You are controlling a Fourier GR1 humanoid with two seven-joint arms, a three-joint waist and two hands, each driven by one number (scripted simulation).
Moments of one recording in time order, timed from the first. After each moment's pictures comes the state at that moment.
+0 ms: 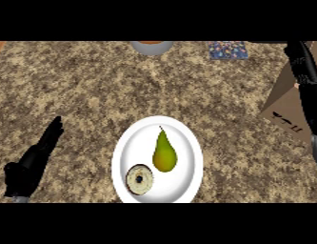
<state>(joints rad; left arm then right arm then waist) 0.04 0.48 -0.25 -1.41 0.23 0.15 -0.14 -0.35 -0.57 0.20 -1.56 -0.11 -0.25 -0.14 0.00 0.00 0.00</state>
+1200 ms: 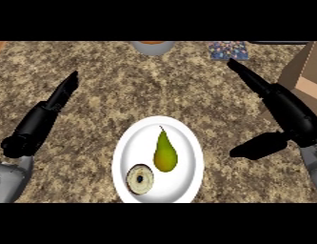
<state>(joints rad) -0.23 0.49 -0.23 -1.51 0.12 0.02 -0.11 -0.43 -0.64 0.40 -1.71 0.08 0.01 0.21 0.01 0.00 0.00</state>
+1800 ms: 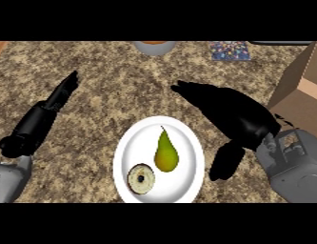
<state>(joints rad) -0.23 0.48 -0.21 -1.51 0.10 -0.01 -0.11 -0.73 -0.53 0.60 -1.77 0.09 0.37 0.71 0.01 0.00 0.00</state>
